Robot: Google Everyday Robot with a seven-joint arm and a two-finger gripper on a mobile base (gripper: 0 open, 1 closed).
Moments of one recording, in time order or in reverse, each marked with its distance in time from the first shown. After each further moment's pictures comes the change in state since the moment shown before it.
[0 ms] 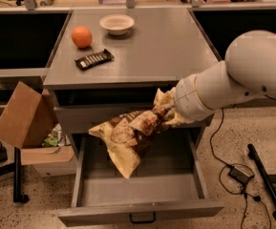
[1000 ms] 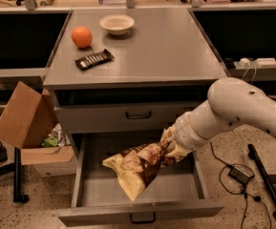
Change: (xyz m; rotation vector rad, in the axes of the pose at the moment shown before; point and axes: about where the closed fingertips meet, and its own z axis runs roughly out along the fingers) arm 0.067 0.087 0.083 -0.224 0.022 0.217
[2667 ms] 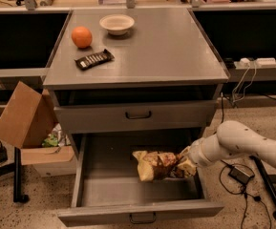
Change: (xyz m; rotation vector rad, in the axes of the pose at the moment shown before) arm 0.168 -0.007 0.118 0.085 -0.026 0.499
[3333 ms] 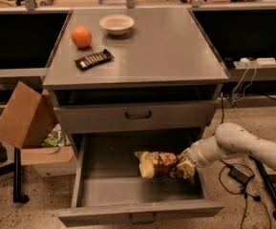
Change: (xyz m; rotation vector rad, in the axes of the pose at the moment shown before) arm 0.024 -0.019 0.030 -0.030 -0.013 0.080
